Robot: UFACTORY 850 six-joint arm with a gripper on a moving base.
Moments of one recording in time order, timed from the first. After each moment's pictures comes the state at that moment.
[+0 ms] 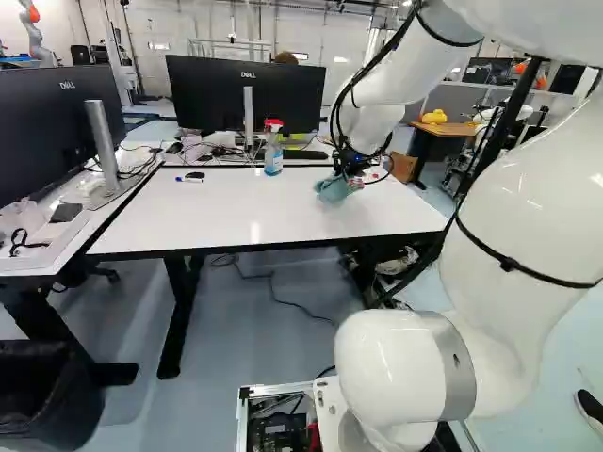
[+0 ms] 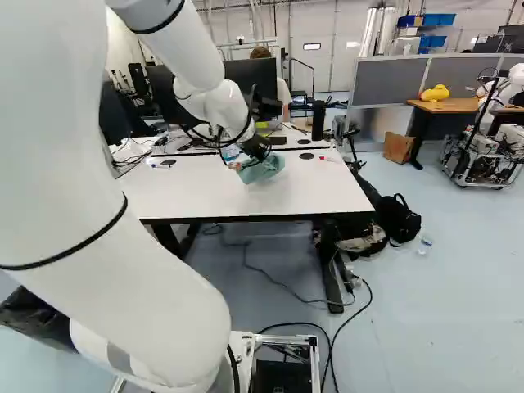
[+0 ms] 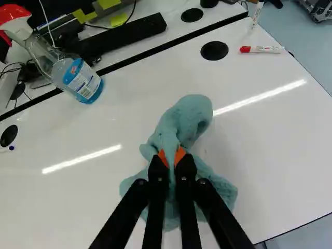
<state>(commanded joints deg) -7.1 0.7 -46.7 12.9 -5.1 0.0</state>
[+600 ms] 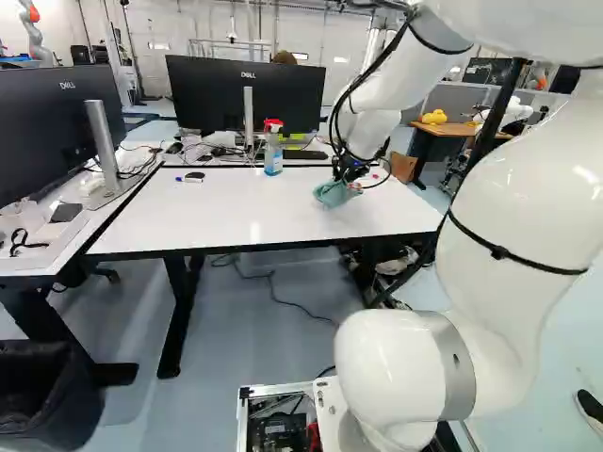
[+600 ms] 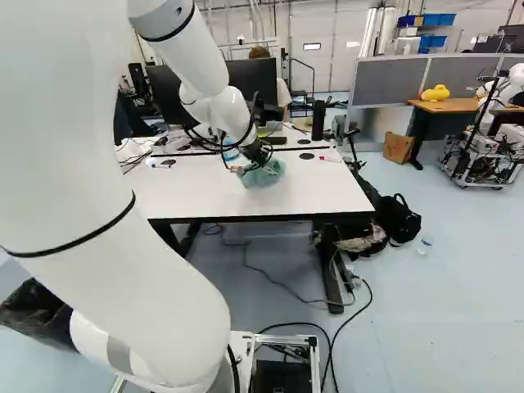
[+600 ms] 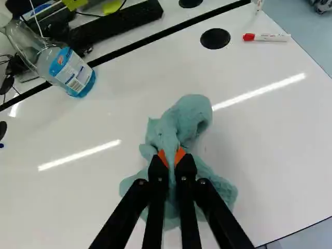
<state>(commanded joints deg) -7.1 -2.4 -47.0 12.9 -5.1 0.0</state>
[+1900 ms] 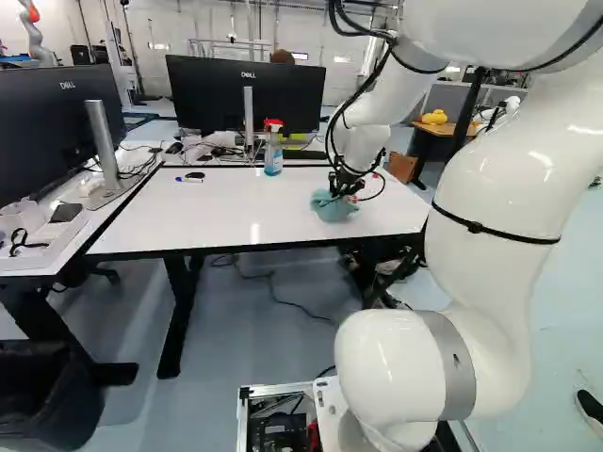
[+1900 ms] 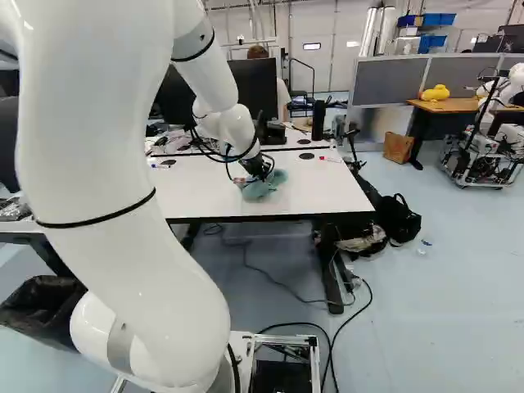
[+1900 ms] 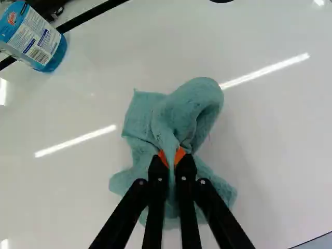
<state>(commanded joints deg) -7.1 -9.1 -48.1 12.9 -7.0 0.0</state>
